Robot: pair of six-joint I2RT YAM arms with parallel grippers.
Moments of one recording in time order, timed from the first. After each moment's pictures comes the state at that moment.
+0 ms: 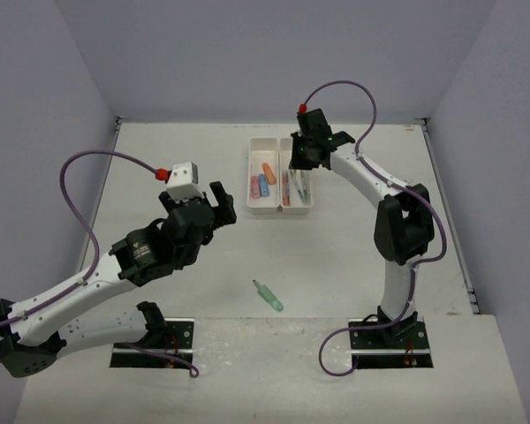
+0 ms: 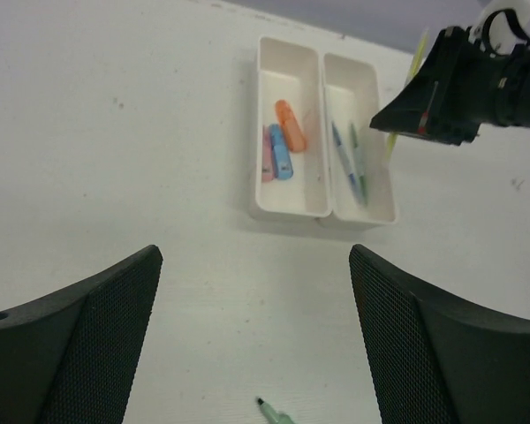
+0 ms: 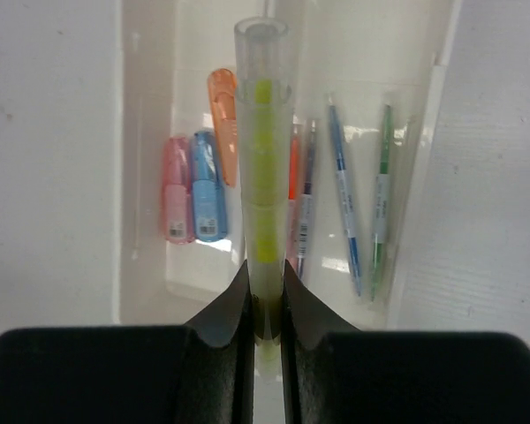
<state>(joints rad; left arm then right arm) -1.00 0.94 1.05 -0.56 -0.86 -0.71 0.46 1.97 1.72 -0.57 0.00 0.44</state>
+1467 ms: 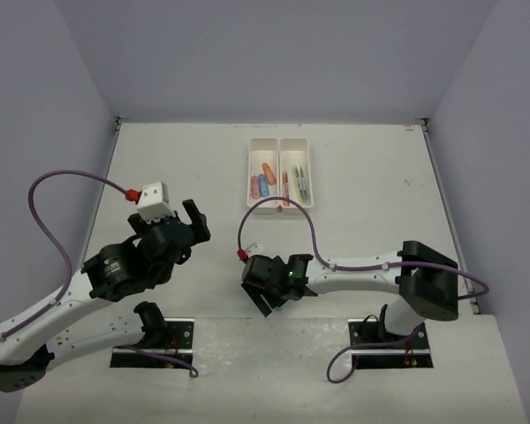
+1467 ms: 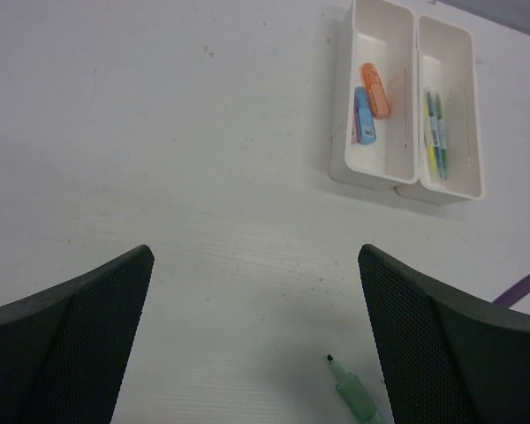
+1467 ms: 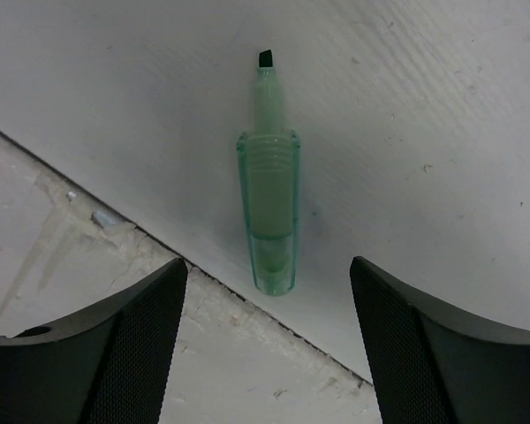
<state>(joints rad) -1.00 0.76 0.97 -0.91 -0.90 -0.88 1.31 1.60 0.98 -0.59 0.19 0.59</state>
